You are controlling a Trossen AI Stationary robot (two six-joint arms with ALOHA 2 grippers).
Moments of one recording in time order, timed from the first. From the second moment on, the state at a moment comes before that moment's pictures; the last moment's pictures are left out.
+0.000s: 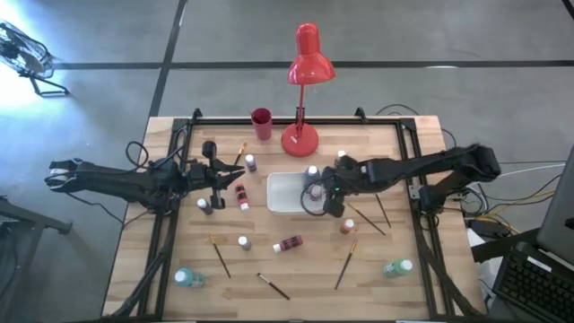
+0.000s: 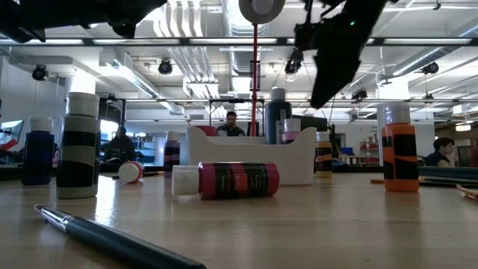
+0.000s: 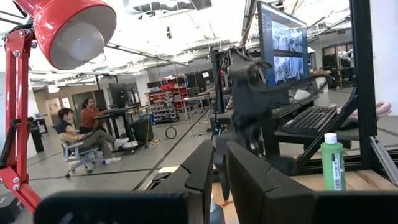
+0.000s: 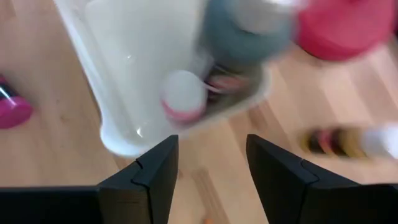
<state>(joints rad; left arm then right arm) -0.02 0.71 0.35 0.65 -0.15 0.21 0.04 1.47 1.08 -0.74 0.28 0.38</state>
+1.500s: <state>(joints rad) -0.02 0.71 0.35 0.65 -0.15 0.19 -0.12 1.36 0.77 -1.06 0.39 1.07</state>
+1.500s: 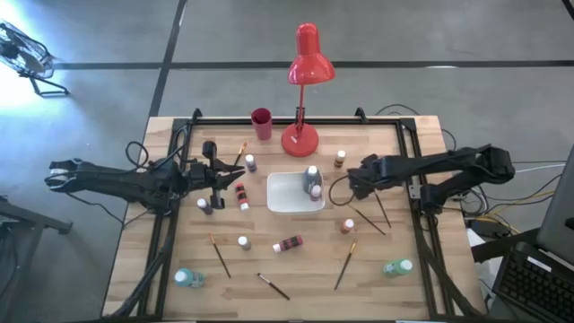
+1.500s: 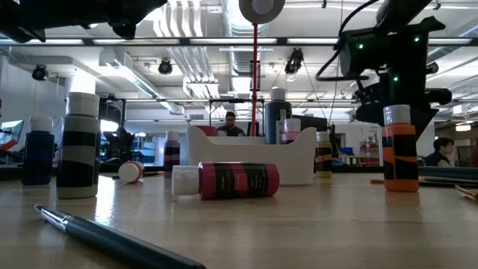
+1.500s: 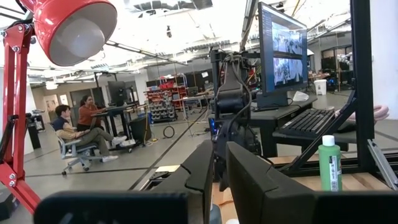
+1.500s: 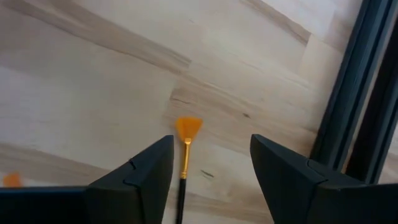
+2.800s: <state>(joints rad) -0.02 0.71 0.35 0.65 -0.15 0.19 -0.18 1.46 0.62 -0.78 0.33 0.96</state>
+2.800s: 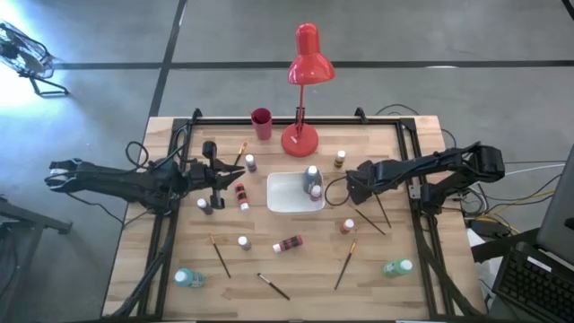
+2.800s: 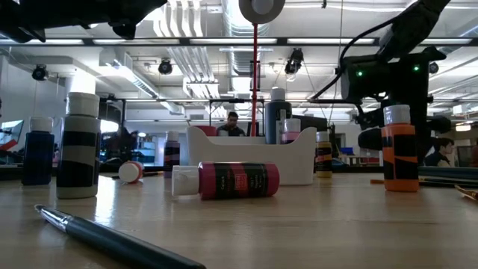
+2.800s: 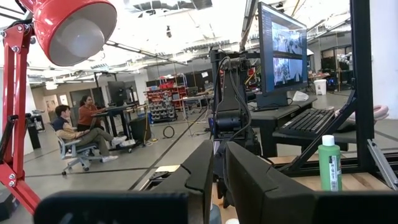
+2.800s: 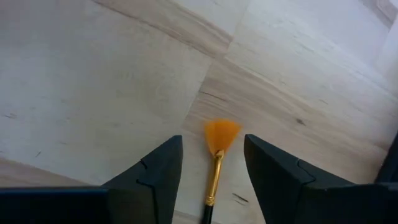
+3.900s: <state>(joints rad) -0.02 0.71 0.35 0.65 -0.15 0.19 -0.19 1.34 0.61 -0.84 0.37 0.94</state>
